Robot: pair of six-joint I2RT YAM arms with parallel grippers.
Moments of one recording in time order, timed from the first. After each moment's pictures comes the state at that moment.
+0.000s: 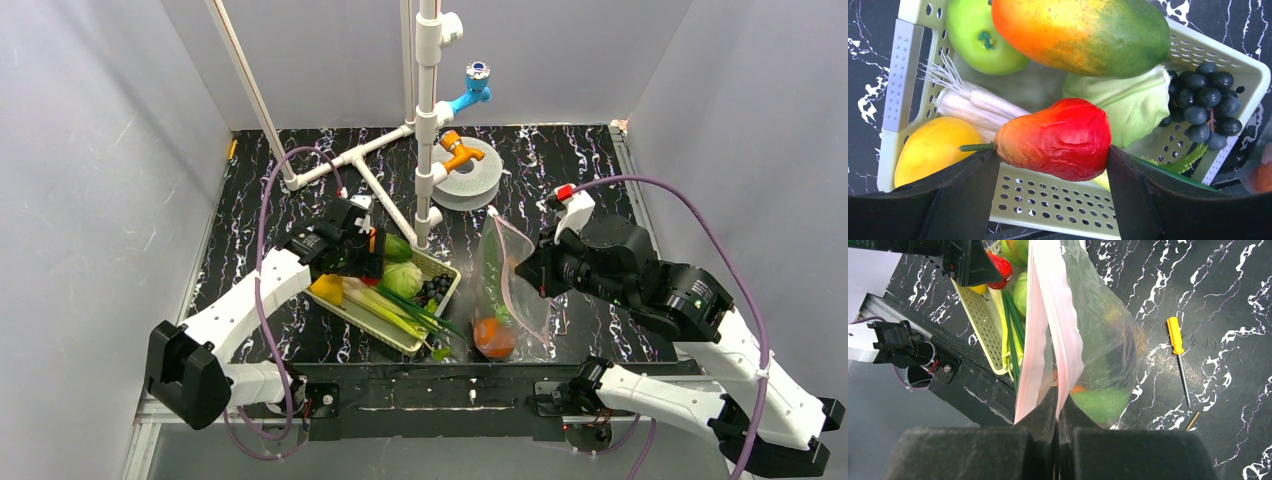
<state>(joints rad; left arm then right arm) -0.56 1.25 1.00 -0.76 -0.10 -0.37 0.92 0.82 1.31 -1.03 0.13 0.44</state>
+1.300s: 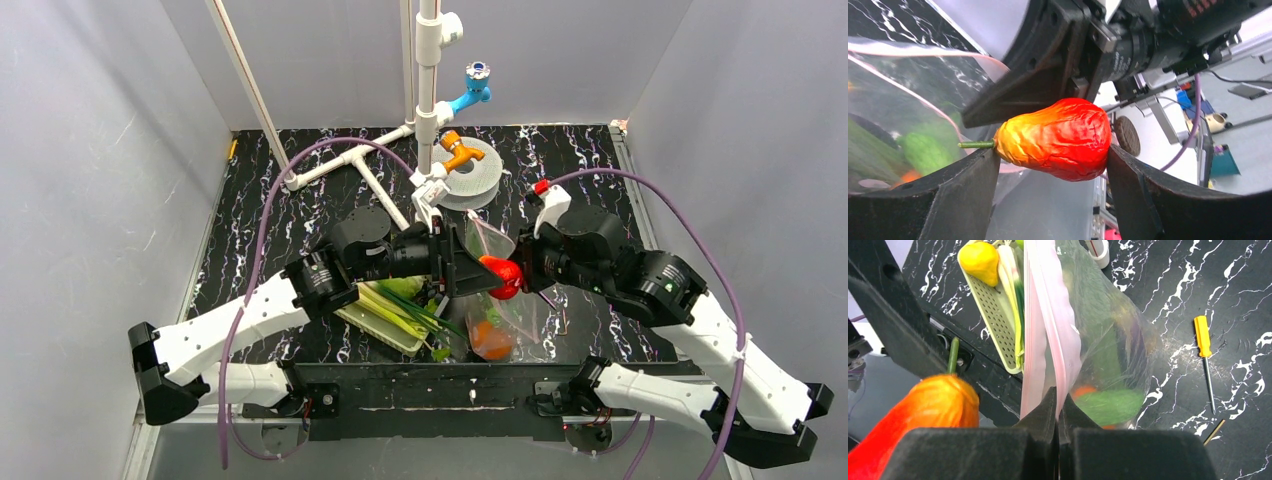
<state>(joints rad) -1.05 1.15 1.13 -0.07 0.36 -0.82 0.91 0.91 1.30 -0.98 0.05 0.47</state>
